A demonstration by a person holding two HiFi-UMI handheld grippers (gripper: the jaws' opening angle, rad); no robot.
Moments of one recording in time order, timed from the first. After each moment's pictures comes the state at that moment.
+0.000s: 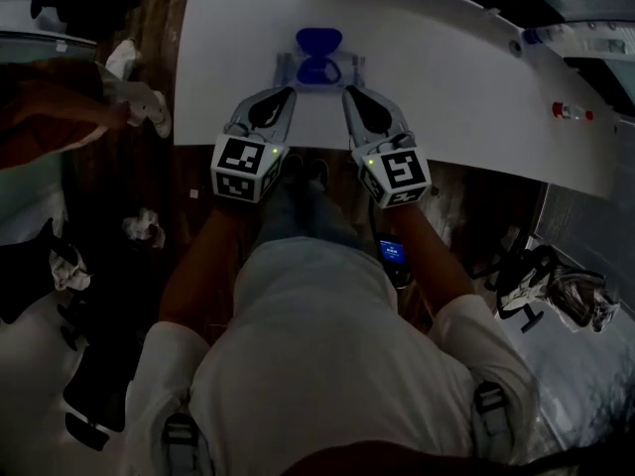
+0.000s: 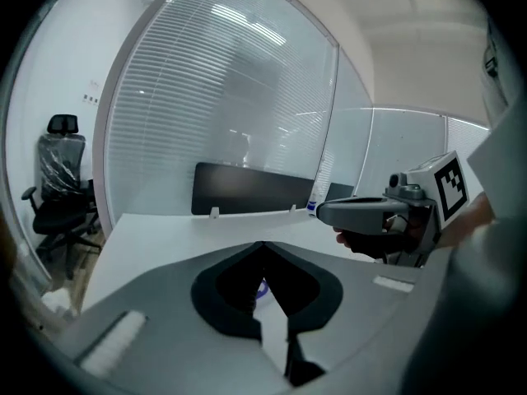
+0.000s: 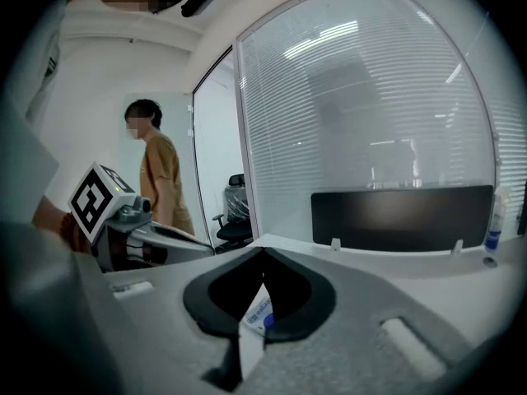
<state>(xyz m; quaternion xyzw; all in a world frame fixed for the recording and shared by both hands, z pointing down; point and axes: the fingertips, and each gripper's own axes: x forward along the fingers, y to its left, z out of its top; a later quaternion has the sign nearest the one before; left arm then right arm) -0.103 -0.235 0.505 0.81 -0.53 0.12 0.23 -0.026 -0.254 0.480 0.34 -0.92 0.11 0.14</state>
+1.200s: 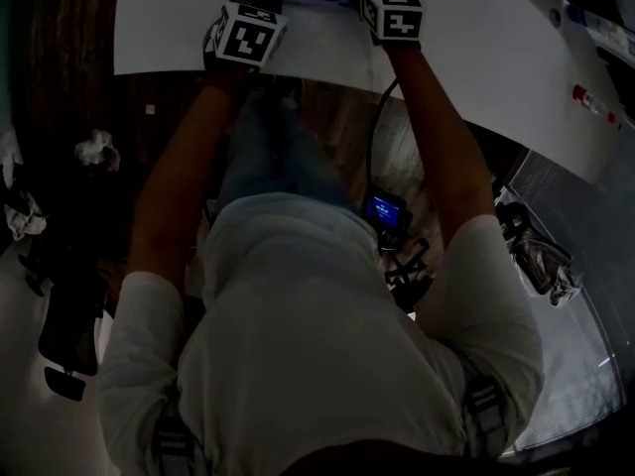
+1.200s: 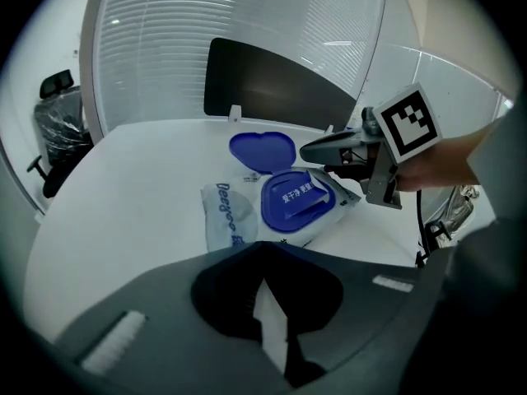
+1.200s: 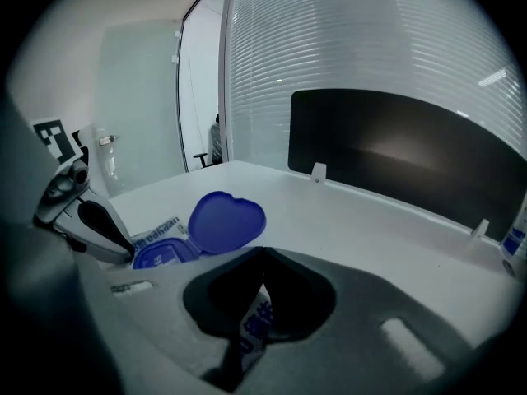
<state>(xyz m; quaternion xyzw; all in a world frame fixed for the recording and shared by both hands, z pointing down) -0.119 -0.264 0.738 0.73 -0.52 0.29 0.35 -0.029 -0.397 0.707 0.34 -0.88 0.11 0.32</state>
